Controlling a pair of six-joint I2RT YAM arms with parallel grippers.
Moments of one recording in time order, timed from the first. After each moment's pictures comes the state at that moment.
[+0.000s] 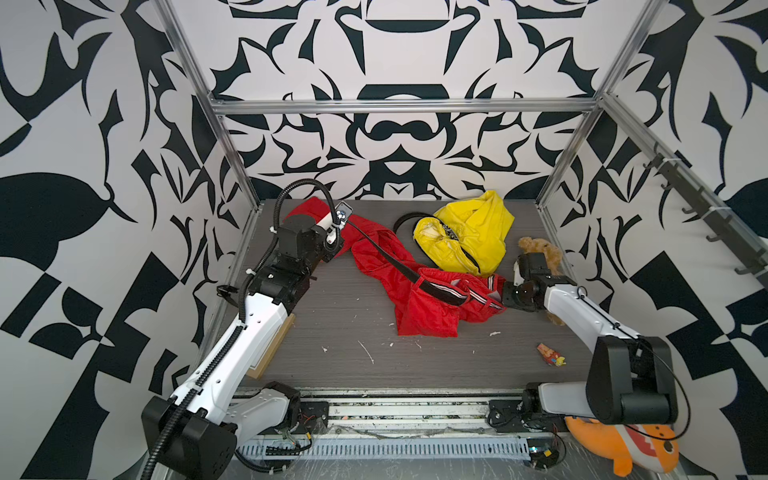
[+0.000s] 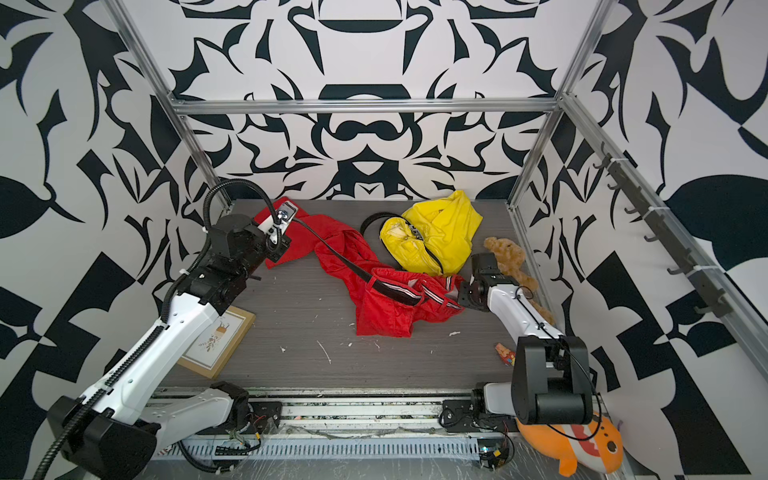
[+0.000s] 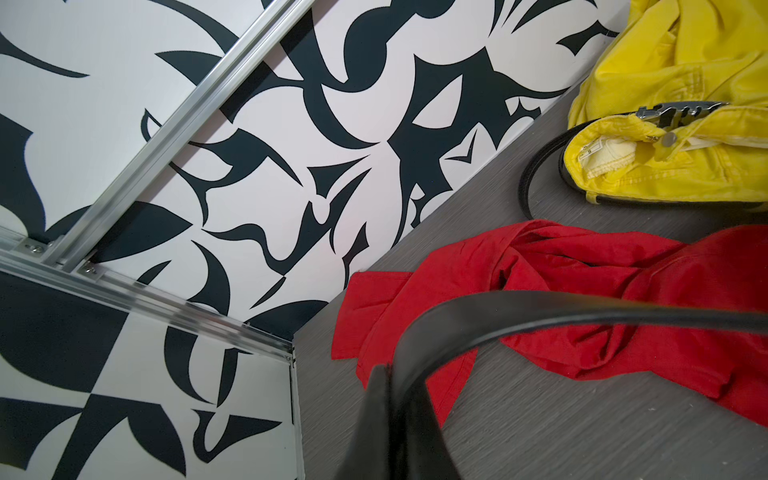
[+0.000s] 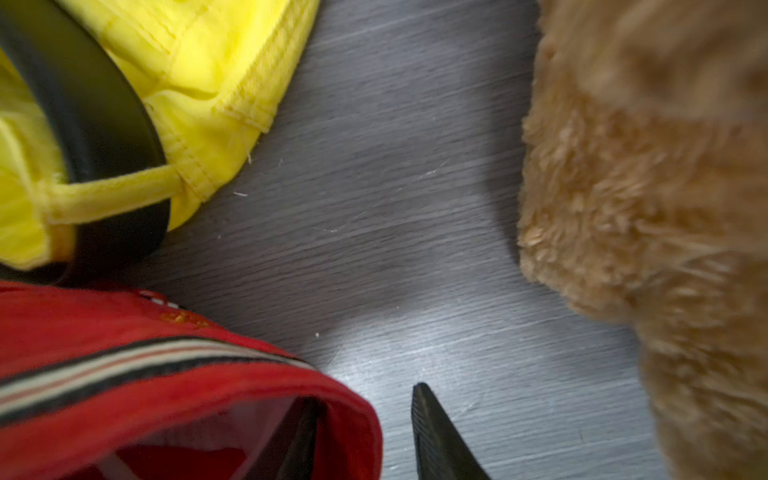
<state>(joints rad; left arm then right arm) -0.38 1.13 1.09 -0.26 -0.13 0.58 -0.02 1.36 0.78 -0.60 0.04 0.24</state>
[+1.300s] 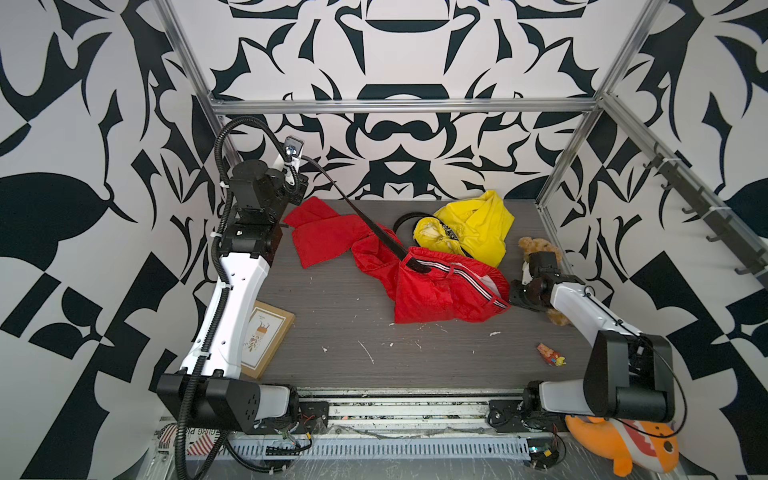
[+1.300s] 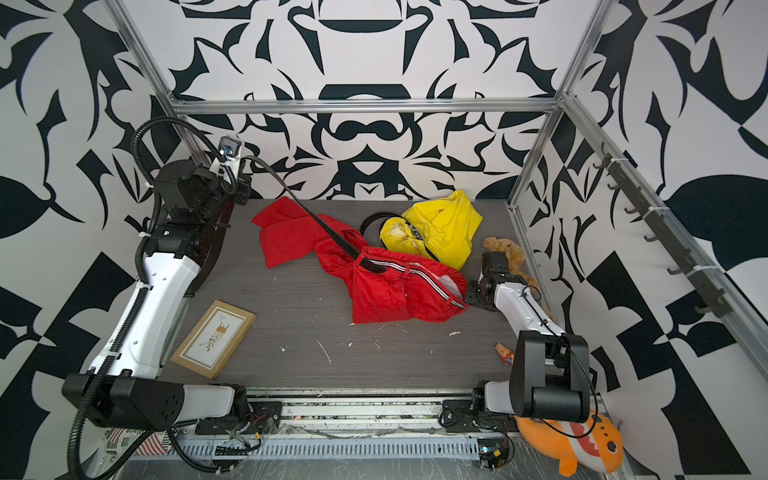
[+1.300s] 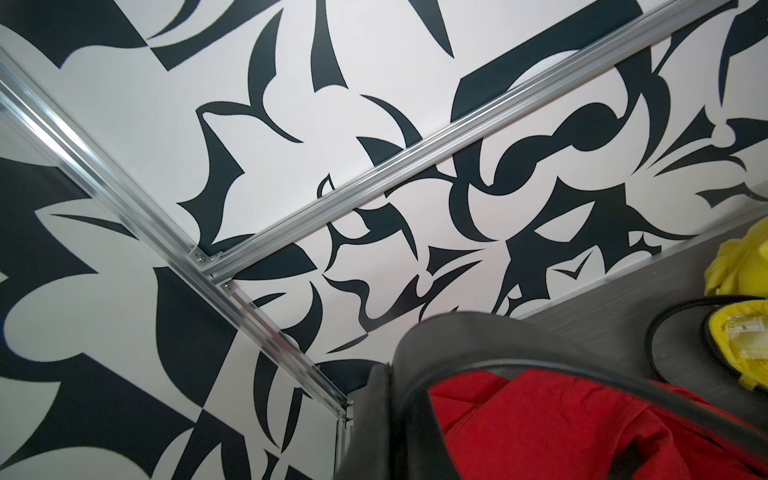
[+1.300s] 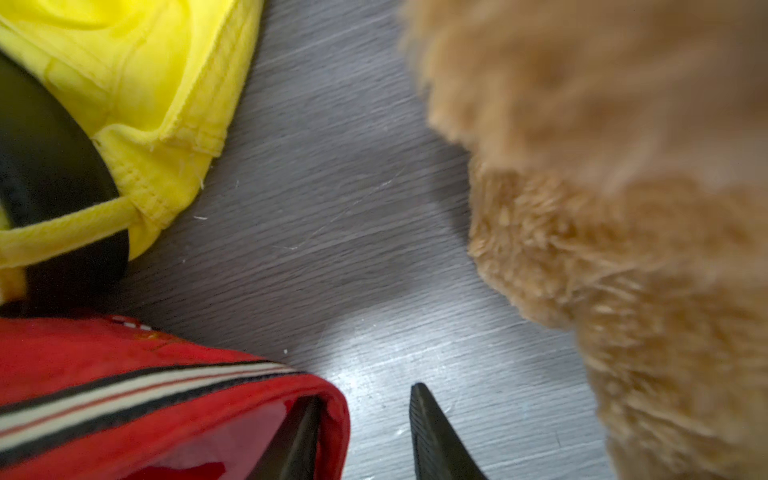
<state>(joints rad) -0.10 1.36 1.54 -0.22 0.02 0.44 -0.12 1.37 0.80 -0.60 0.00 0.22</state>
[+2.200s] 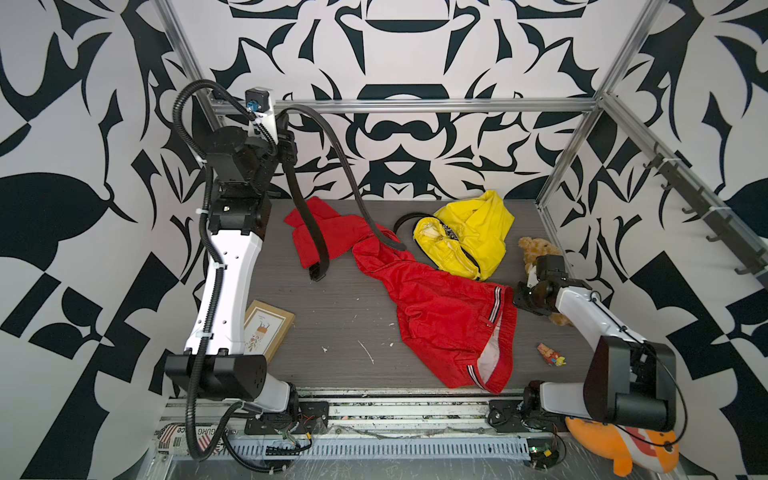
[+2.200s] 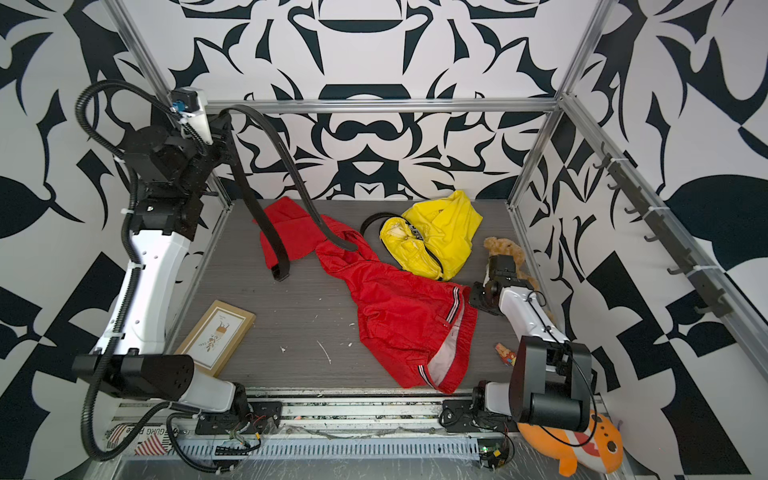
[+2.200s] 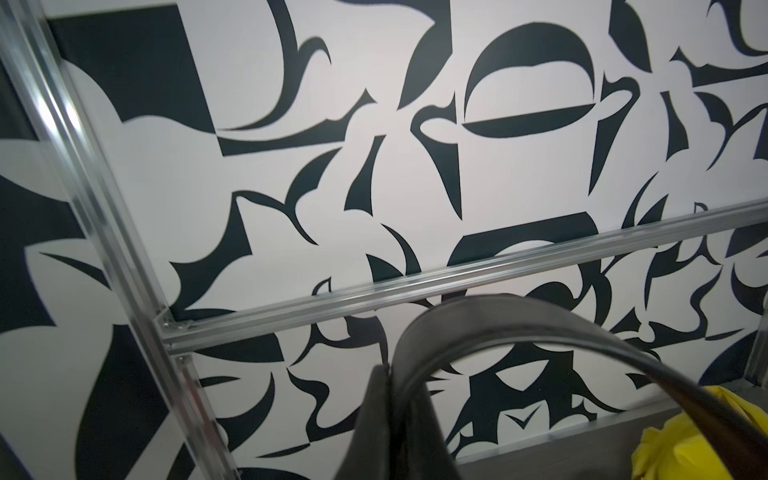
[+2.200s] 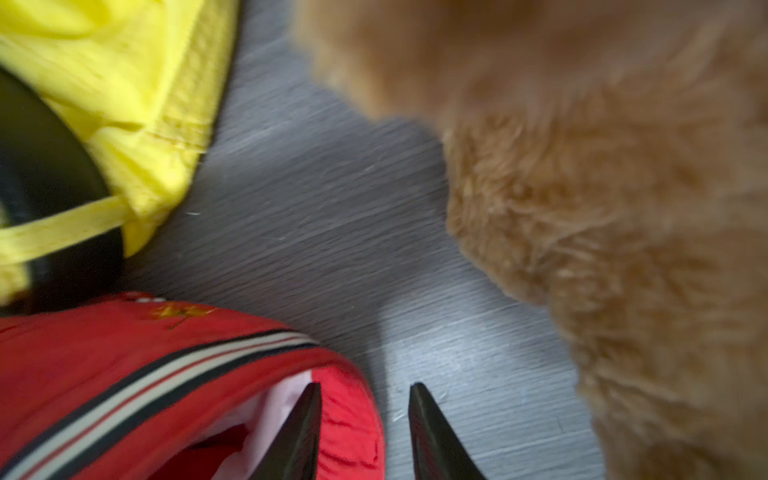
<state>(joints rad) -0.06 1.53 1.84 -0.17 0.14 0.09 -0.16 1.31 0.77 -0.61 -0.07 0.24</state>
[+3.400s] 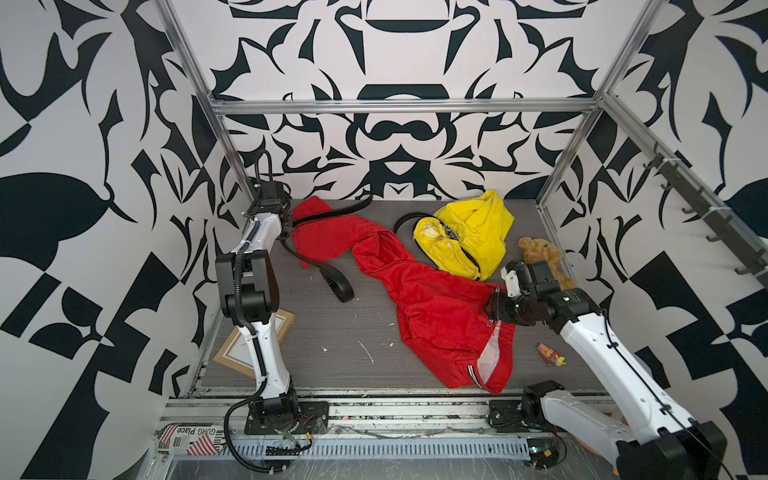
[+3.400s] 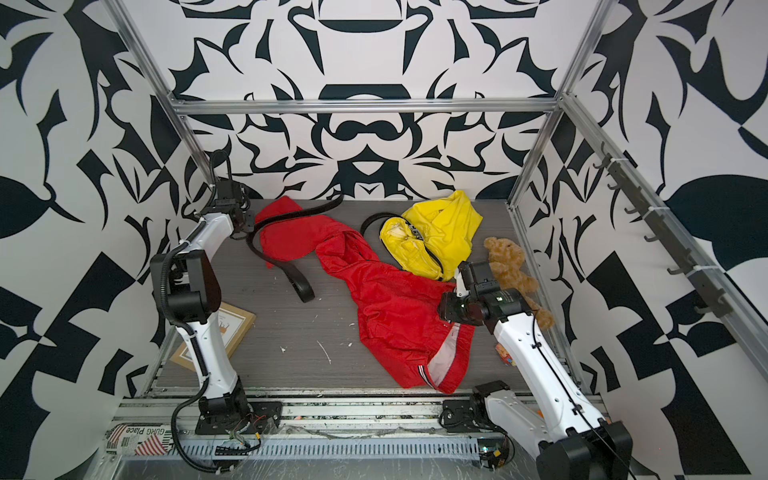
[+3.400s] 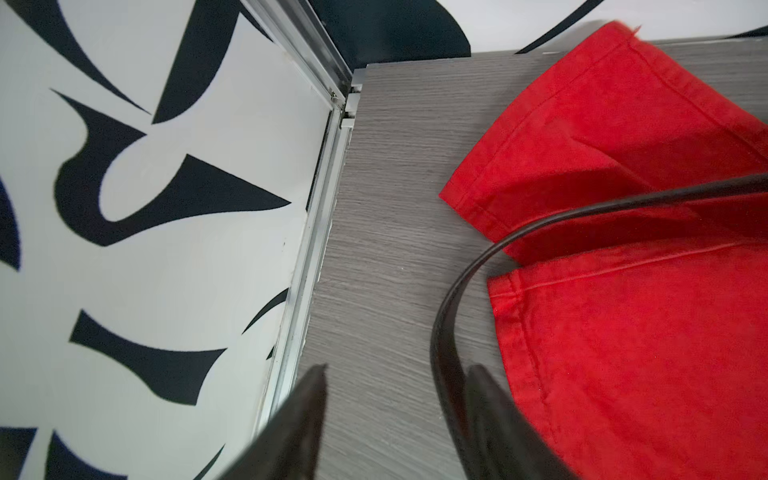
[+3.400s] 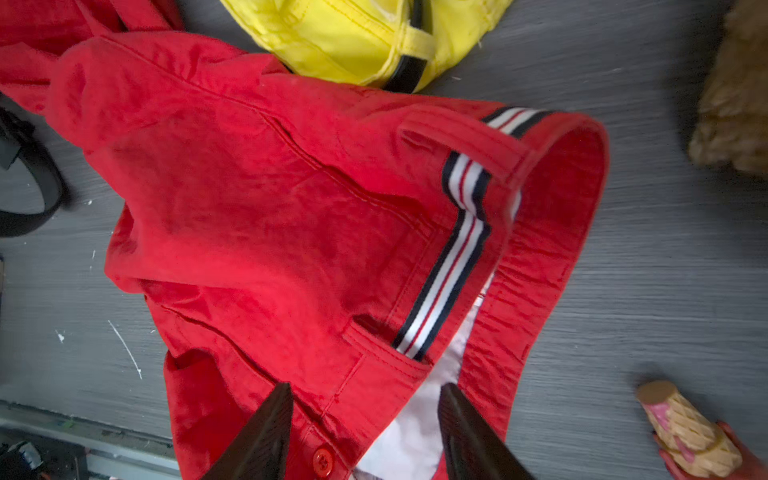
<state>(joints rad) 0.09 2.09 1.75 -0.49 -0.29 0.13 0.22 0.98 0.85 -0.97 -0.14 0.39</state>
